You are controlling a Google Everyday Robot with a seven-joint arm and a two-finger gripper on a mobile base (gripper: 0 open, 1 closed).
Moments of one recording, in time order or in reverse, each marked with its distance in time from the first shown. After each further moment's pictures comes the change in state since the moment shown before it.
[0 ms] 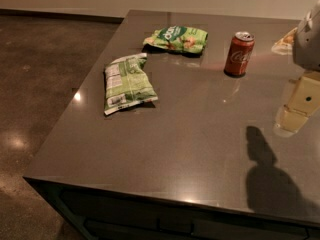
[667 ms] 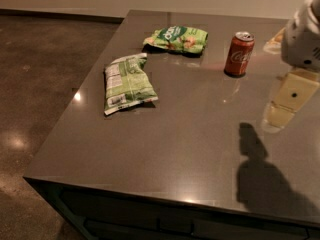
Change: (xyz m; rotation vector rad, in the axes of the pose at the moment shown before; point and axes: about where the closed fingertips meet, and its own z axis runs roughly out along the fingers) arm -0.015 -0.004 0.007 -0.008 -0.014 0.016
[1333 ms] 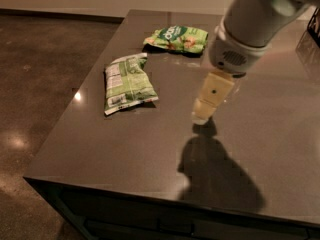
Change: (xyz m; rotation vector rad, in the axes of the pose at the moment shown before) arm -0.089 -0.008 0.058 -0.016 -0.034 0.096
